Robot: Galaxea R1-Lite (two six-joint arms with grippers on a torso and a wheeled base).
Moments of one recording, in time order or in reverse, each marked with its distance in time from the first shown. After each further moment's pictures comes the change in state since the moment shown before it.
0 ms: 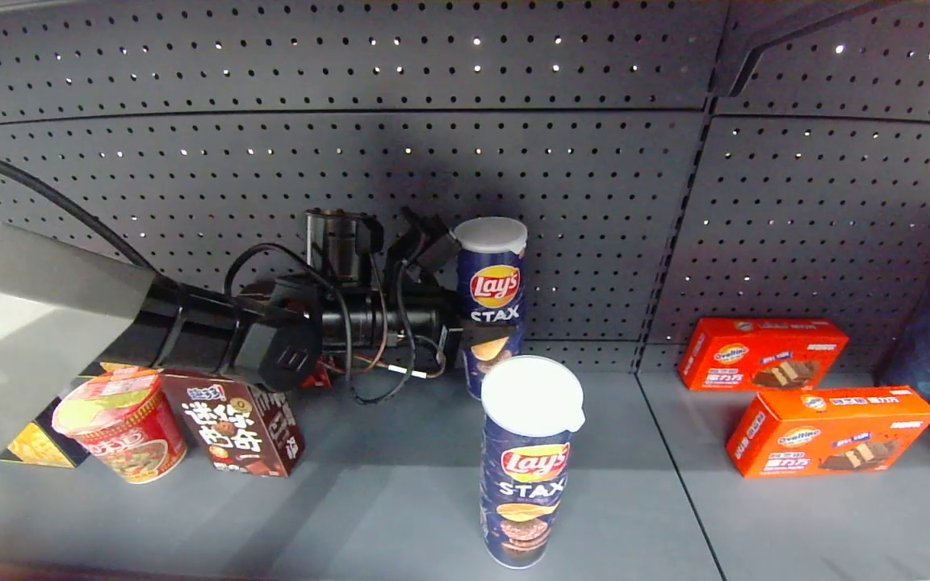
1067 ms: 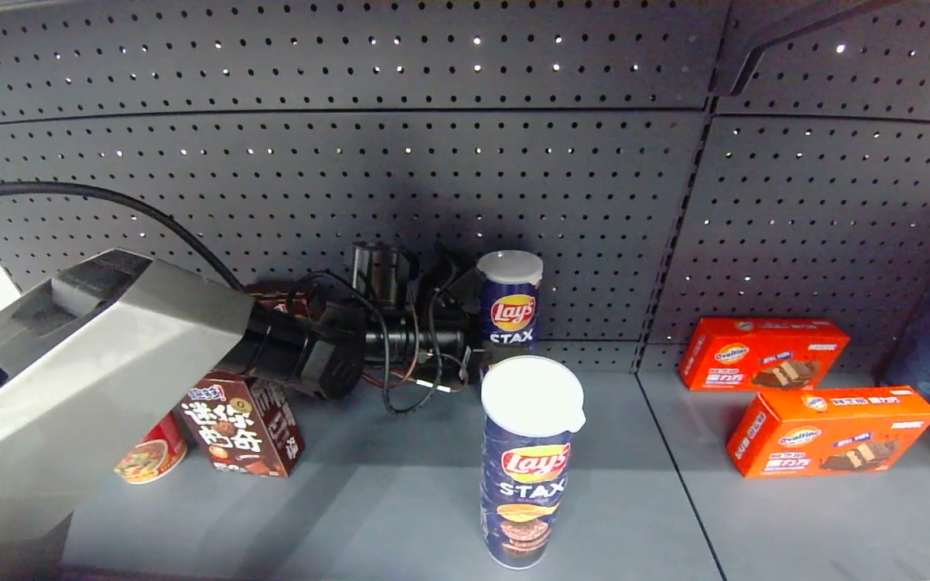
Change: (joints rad) left arm -0.018 0.166 -0.107 -0.009 0.002 0.015; right arm -0.029 -0.014 0.004 0.012 0.000 0.000
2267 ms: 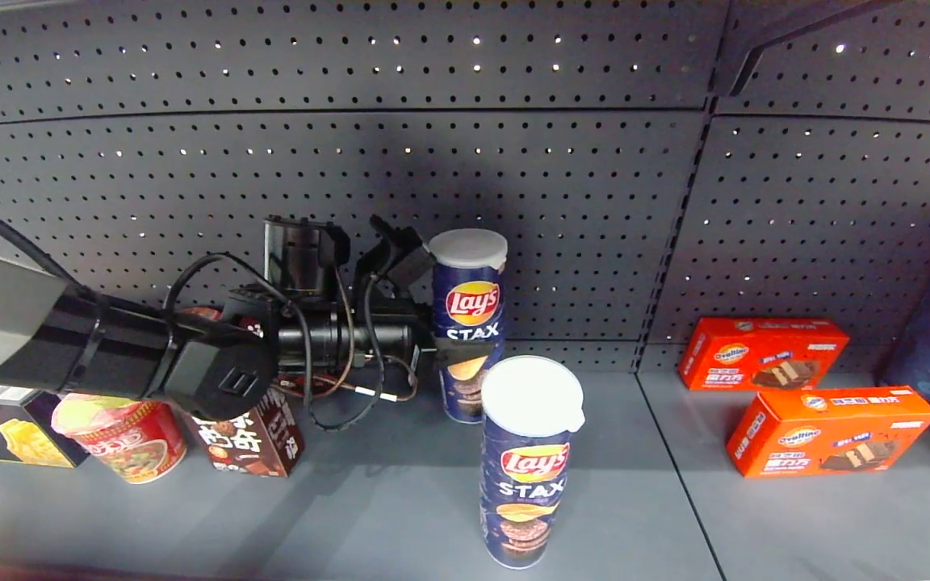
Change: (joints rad) left arm 0.026 -0.299 0.291 -0.004 0.011 0.009; right arm 0.028 0.139 0.024 -0.003 0.104 -0.001
